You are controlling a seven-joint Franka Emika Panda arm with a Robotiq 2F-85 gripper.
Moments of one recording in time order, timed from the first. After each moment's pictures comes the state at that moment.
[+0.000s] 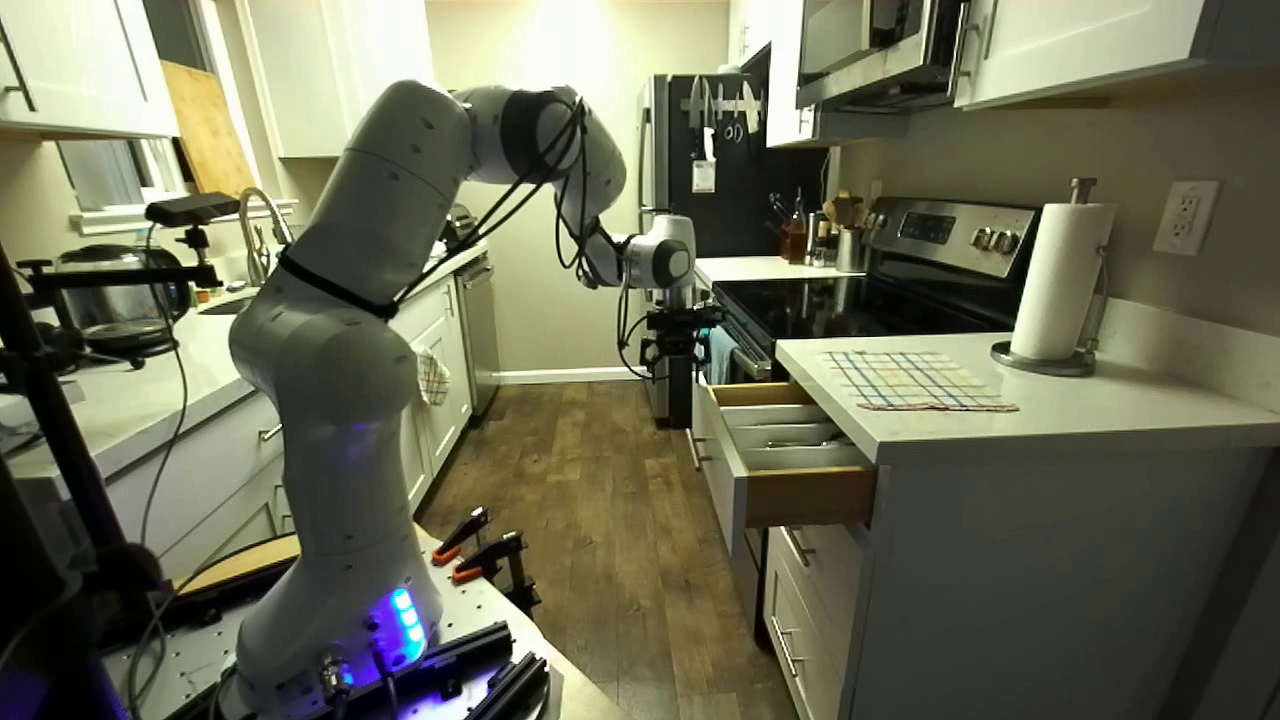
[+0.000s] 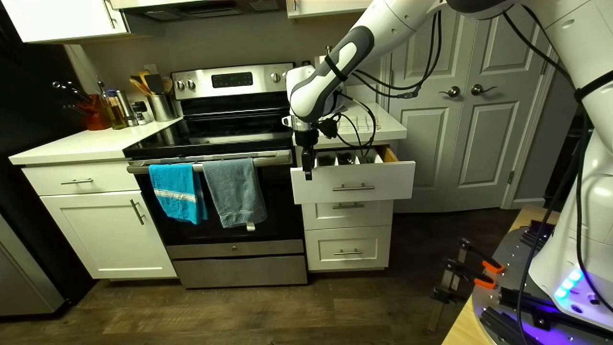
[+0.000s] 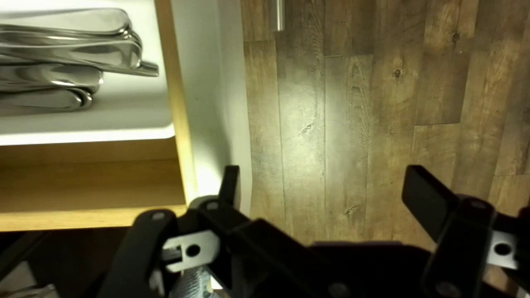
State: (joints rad) arm 0.06 0.61 0.10 -1.69 -0.10 2.31 -0.53
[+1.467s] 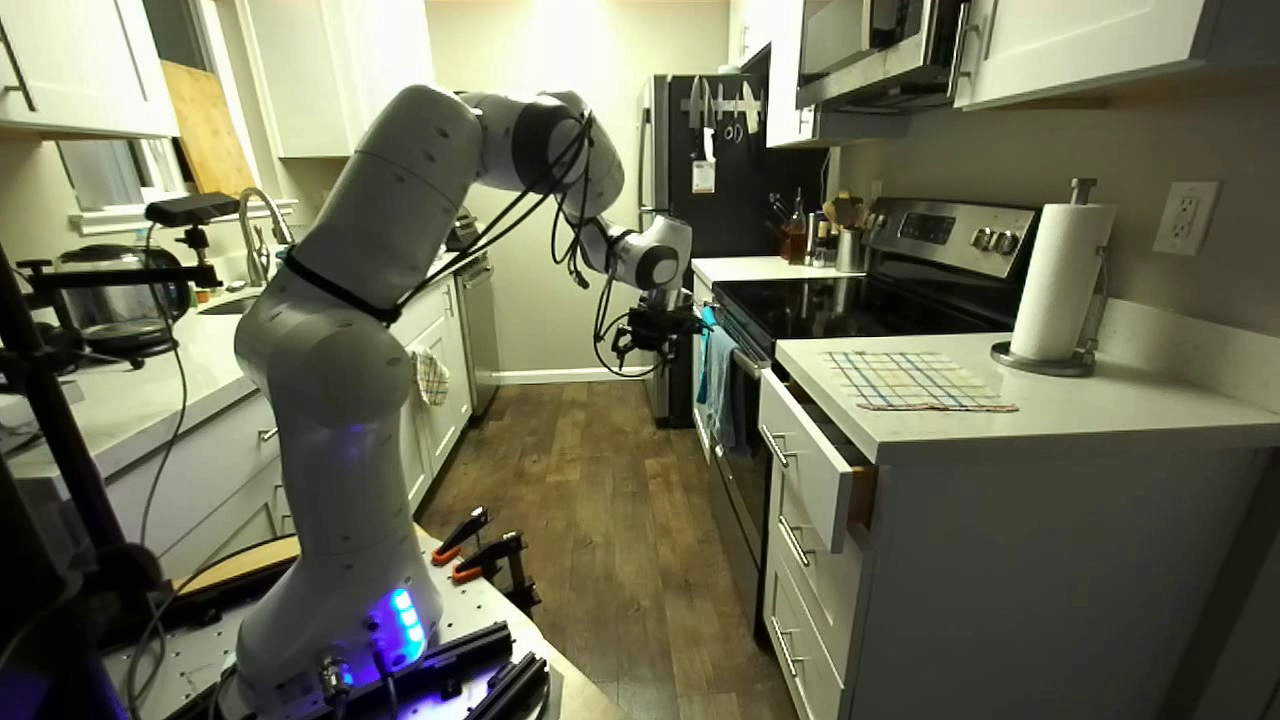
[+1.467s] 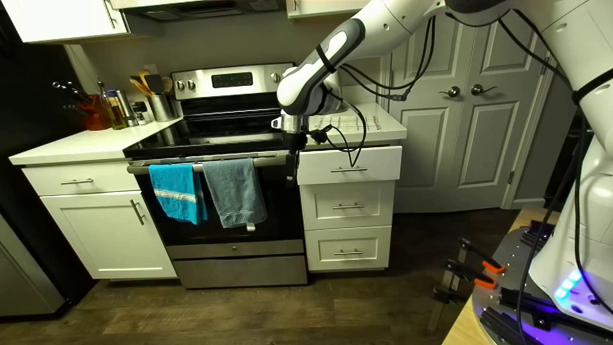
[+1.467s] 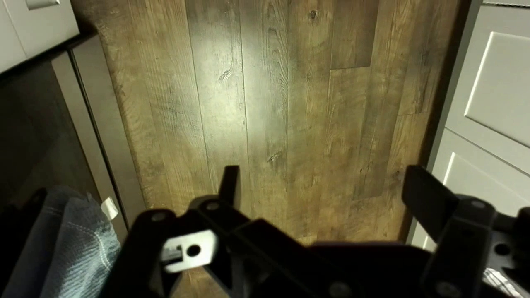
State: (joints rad) arm 0.00 0.64 0.24 -1.66 0.15 2.29 -0.66
